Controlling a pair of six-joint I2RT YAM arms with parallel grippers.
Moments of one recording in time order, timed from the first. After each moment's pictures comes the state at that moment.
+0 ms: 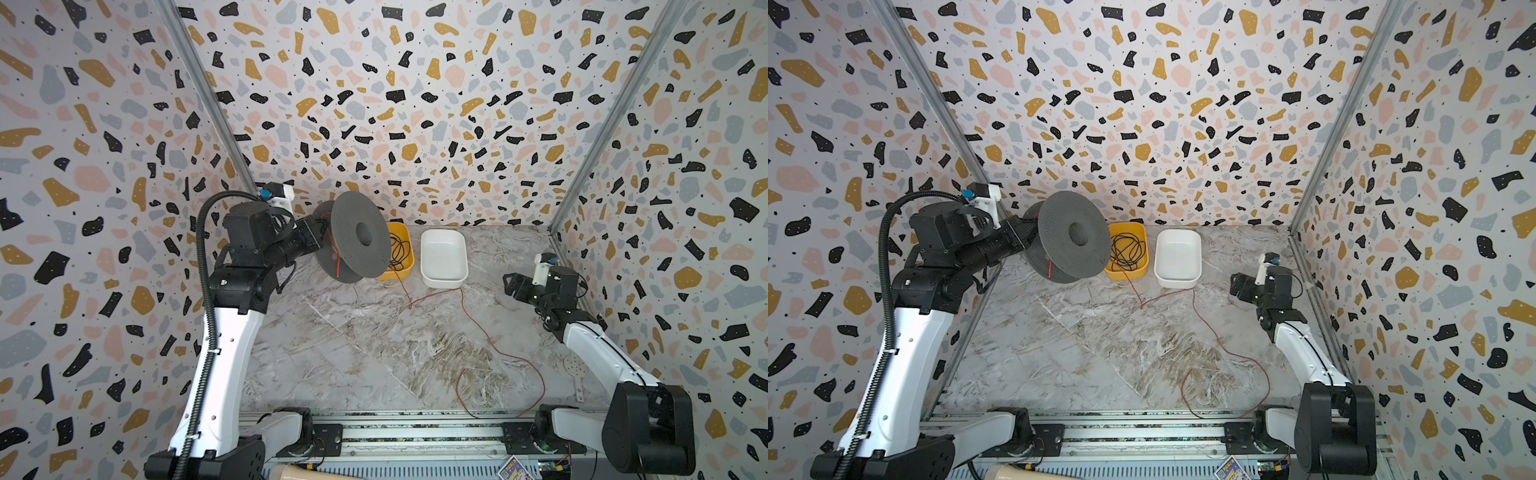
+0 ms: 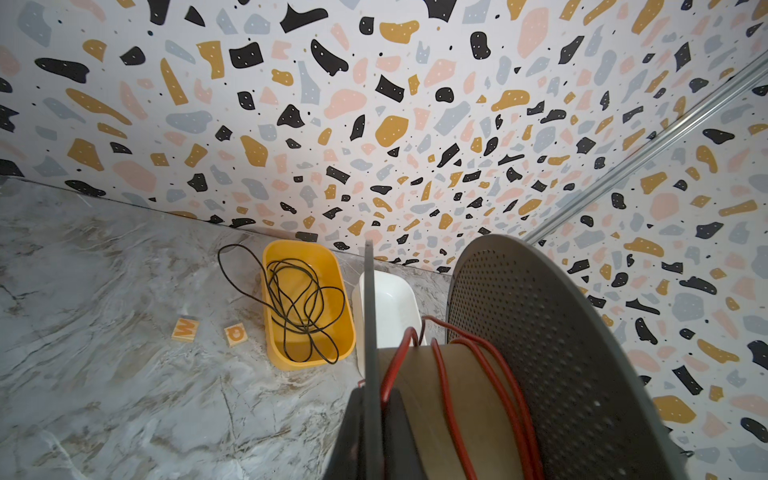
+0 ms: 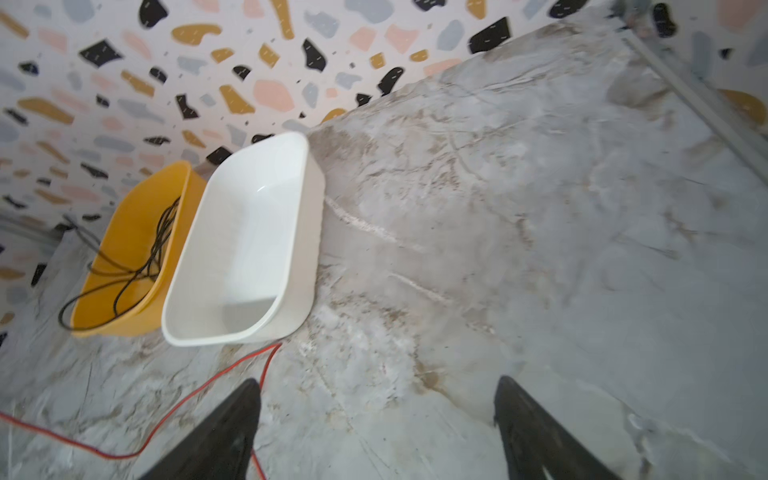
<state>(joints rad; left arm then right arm) -0.07 1.16 1.54 -0.67 0.39 -0.50 0.06 1.21 0.69 0.00 -0.21 0.30</state>
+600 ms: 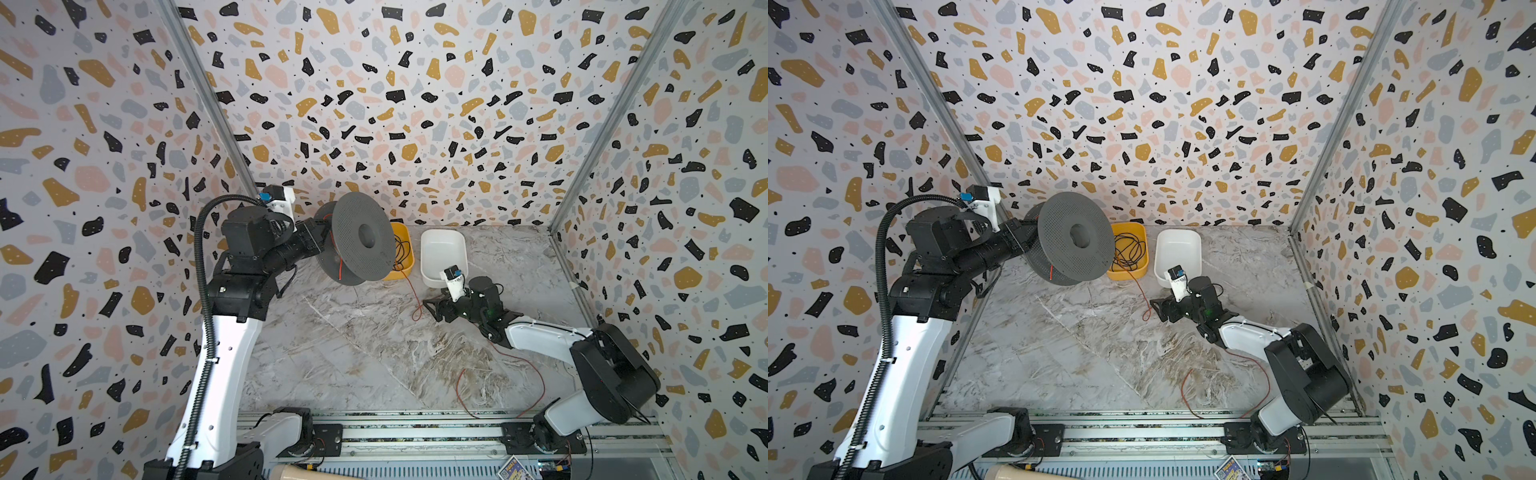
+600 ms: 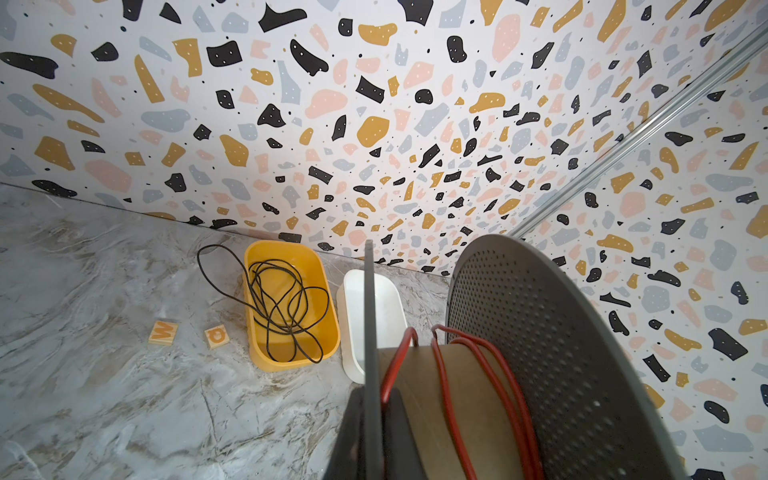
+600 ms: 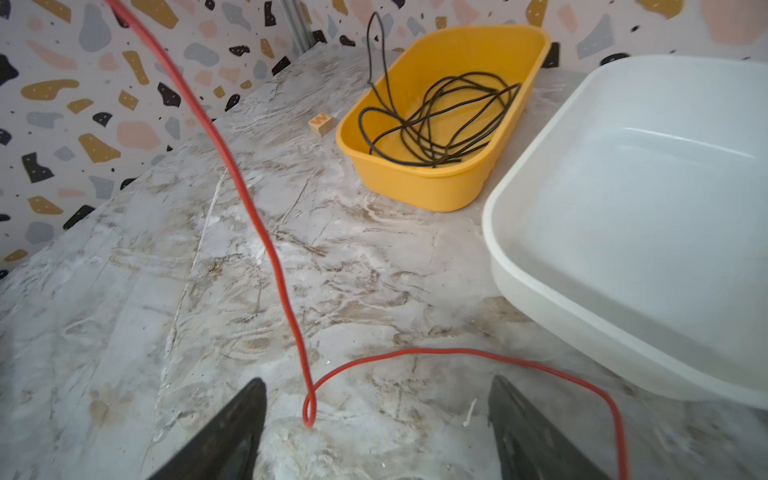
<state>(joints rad) -0.07 1.14 1.51 -0.63 0.41 -0.52 0.59 1.56 0.71 0.40 -0.30 0.12</state>
